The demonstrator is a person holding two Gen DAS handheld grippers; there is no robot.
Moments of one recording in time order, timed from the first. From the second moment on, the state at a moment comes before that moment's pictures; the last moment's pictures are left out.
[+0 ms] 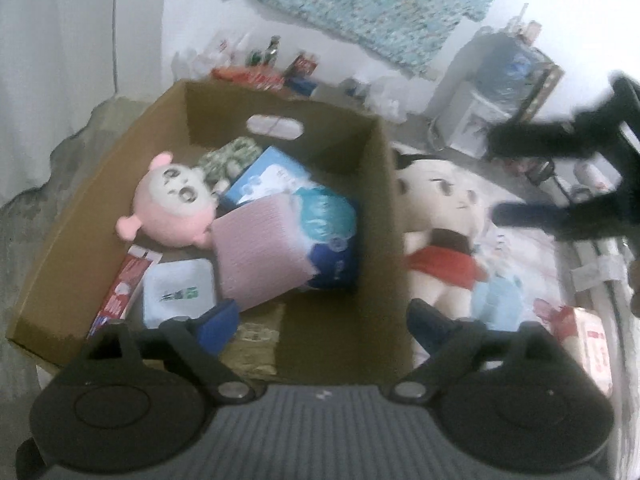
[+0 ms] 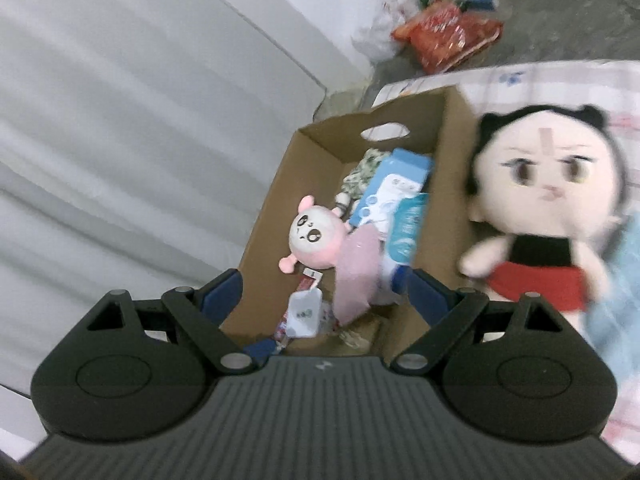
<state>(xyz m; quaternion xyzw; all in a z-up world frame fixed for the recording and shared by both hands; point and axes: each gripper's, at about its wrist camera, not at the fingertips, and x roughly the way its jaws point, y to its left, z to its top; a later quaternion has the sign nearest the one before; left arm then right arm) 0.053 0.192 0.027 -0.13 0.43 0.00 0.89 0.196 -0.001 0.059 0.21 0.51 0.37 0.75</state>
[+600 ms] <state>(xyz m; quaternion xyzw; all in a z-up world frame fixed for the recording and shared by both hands) 0.019 0.032 0.033 -0.02 0.39 -0.16 0.91 0.054 -0.244 0.066 0.25 0.42 0.20 0.85</state>
